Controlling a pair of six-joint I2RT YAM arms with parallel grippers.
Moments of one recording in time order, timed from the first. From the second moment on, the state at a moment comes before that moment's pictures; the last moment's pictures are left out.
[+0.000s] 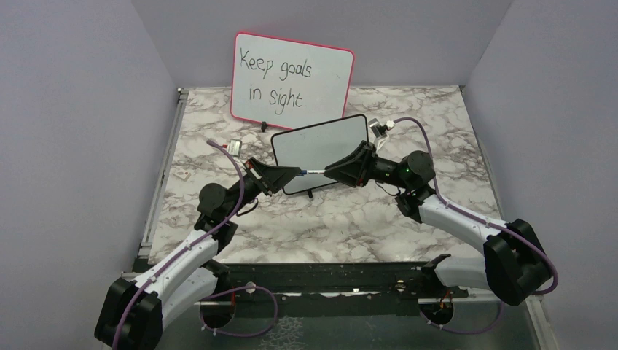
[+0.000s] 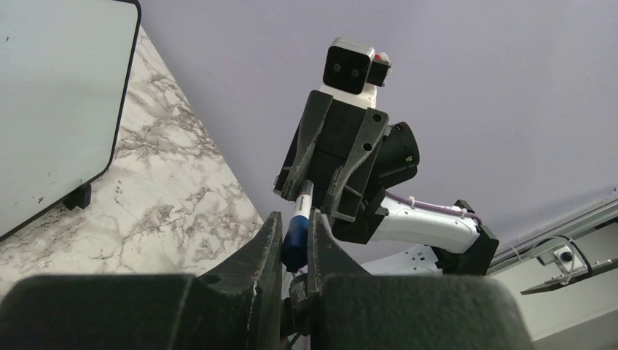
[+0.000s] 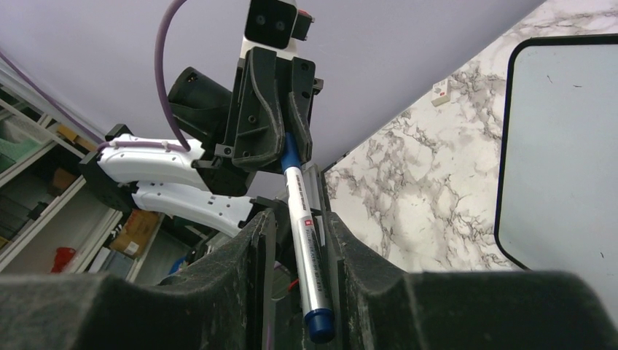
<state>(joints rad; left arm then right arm) -0.45 0.87 0.34 0.84 0.45 -1.20 0.54 1.25 0.61 0.92 -0.78 0.89</state>
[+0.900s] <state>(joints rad) -0.45 0.92 0.37 0.84 0.49 -1.18 0.54 1.25 0.68 0.75 -0.86 0.77</state>
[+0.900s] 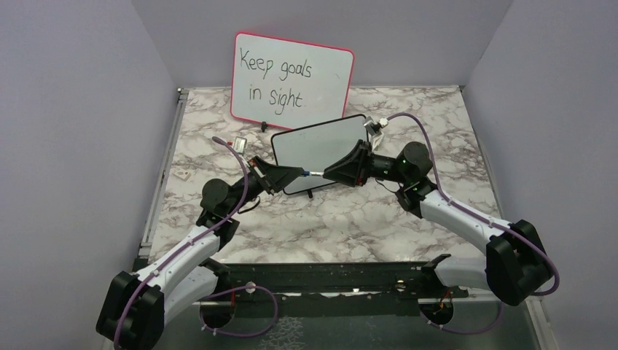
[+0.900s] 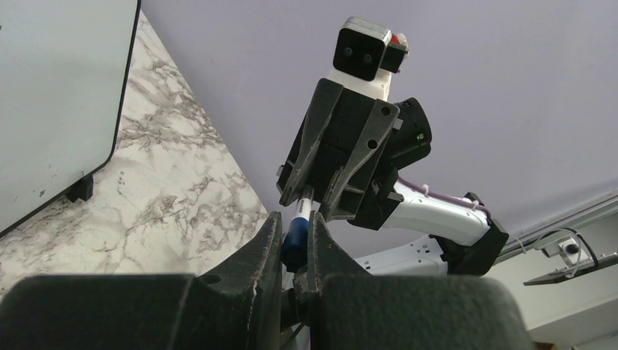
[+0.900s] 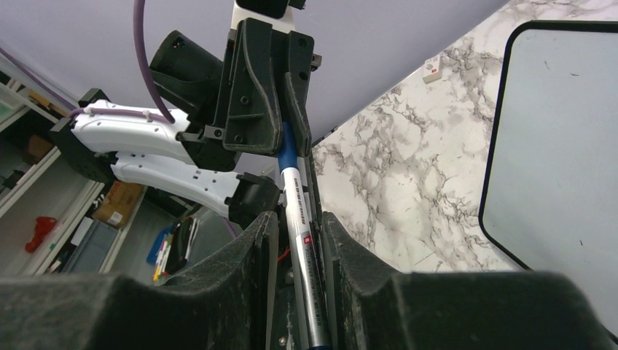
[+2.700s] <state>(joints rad) -0.49 0.89 0.38 0.40 0.33 -0.95 0.47 0.93 0.64 0.21 -0.56 0.36</state>
